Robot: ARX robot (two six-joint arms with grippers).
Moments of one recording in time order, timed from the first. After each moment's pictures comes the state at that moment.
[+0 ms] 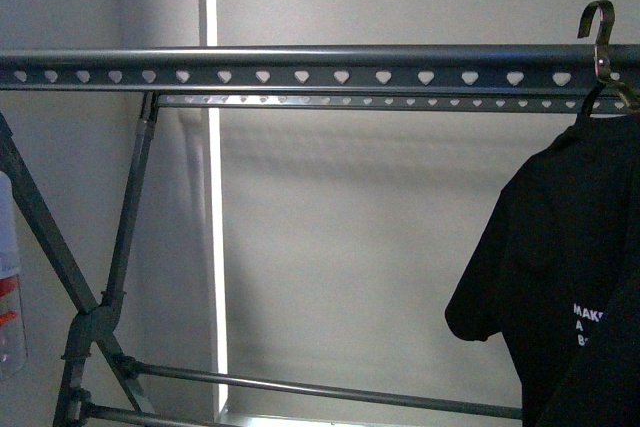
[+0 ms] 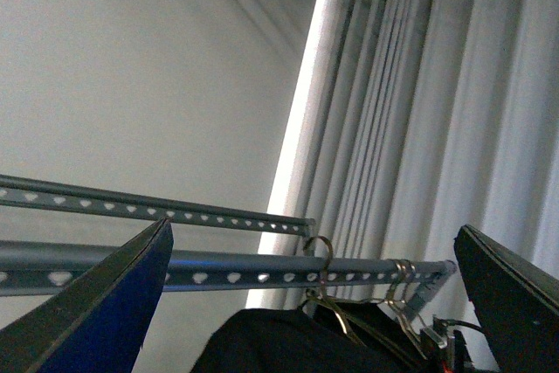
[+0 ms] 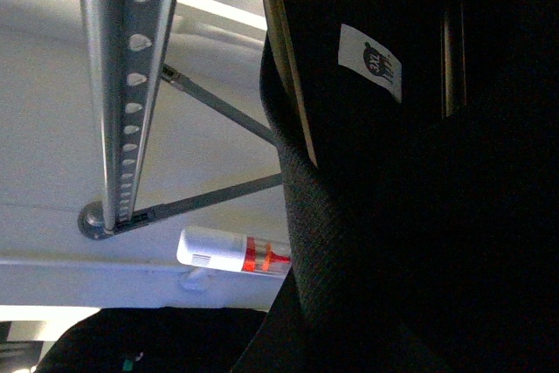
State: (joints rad) left arm -0.13 1.35 1.02 1.08 0.44 -0.53; right arm -0.26 1.52 1.19 0.07 -0.72 1.02
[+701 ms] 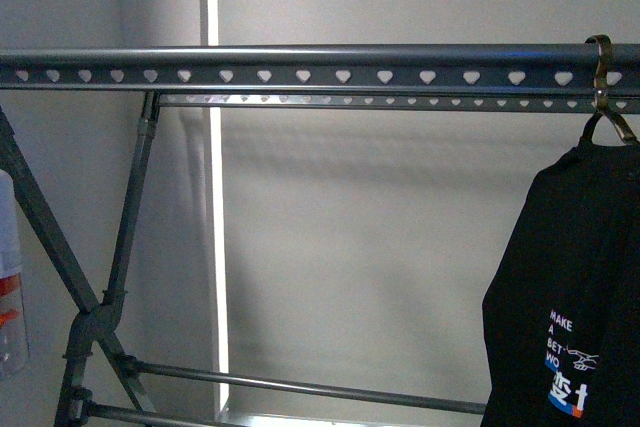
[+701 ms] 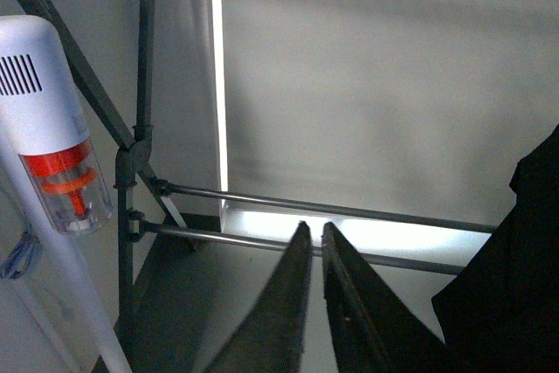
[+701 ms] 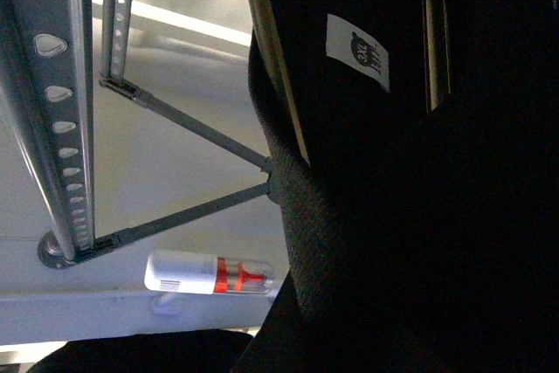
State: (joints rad) left arm -0.10 0.93 0.50 0.43 -0.10 -0.02; right arm -0.28 1.70 1.31 0.06 -0.69 0.97
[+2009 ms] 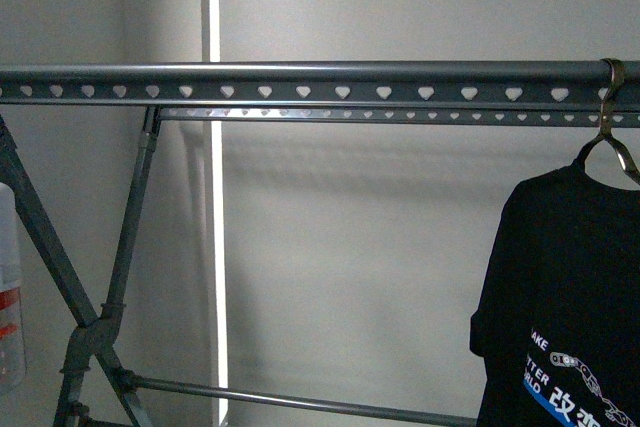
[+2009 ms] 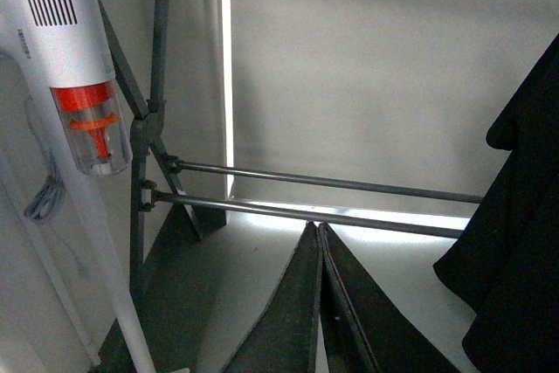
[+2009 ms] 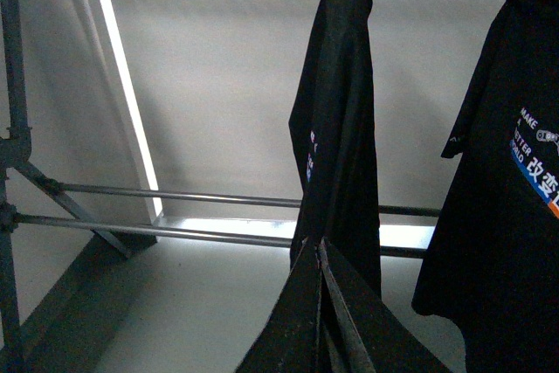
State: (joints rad) left arm 0.00 0.30 0.02 0.31 0.00 0.00; right arm 0.00 0.04 0.05 -0.01 0.00 0.00
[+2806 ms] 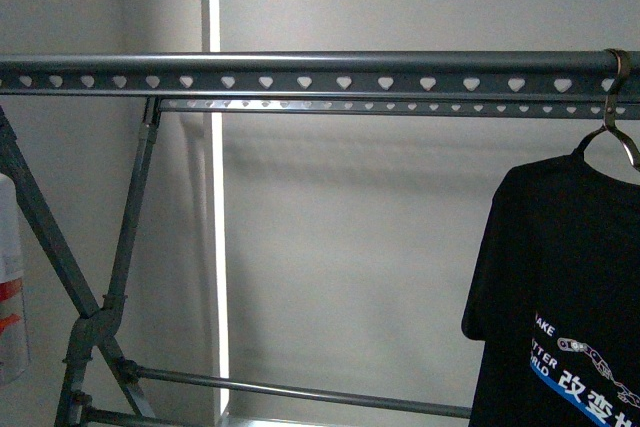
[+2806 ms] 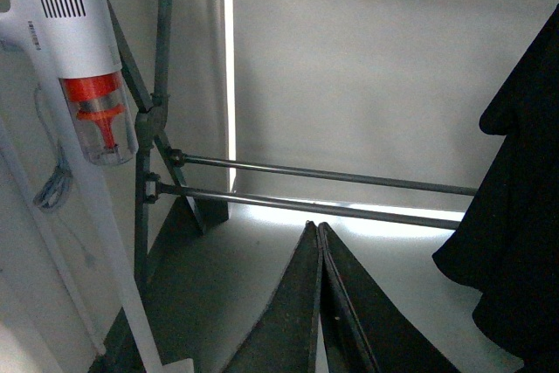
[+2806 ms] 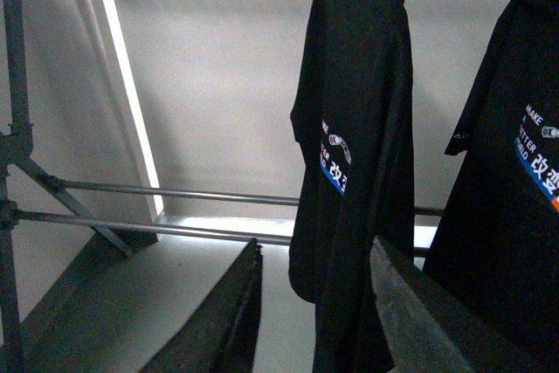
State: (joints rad) left arm 0.00 0.00 0.02 0.00 0.00 0.00; right arm 0.00 0.00 0.01 0.00 0.00 0.00
